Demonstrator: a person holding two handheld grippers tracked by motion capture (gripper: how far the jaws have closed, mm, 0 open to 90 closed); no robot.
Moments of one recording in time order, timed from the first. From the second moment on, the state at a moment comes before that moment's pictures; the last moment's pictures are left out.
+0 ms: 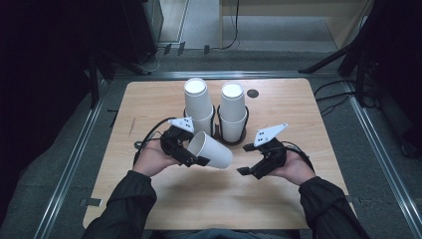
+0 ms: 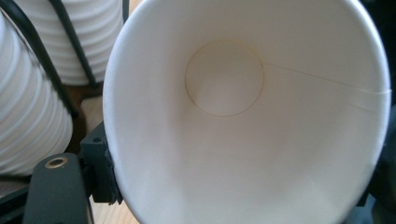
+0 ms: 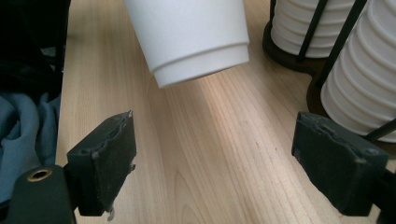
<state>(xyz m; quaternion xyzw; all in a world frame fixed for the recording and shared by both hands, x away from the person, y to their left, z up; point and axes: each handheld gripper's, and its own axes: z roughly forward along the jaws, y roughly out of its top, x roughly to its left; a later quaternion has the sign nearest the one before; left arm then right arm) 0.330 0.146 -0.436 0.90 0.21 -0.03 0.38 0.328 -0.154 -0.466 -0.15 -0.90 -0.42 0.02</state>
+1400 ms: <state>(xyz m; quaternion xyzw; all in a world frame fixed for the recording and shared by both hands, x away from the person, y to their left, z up) 0.322 0.094 -0.444 0.95 0.12 -0.01 0.30 0.319 -0.110 -0.487 -0.07 -0.93 -0.37 0.01</state>
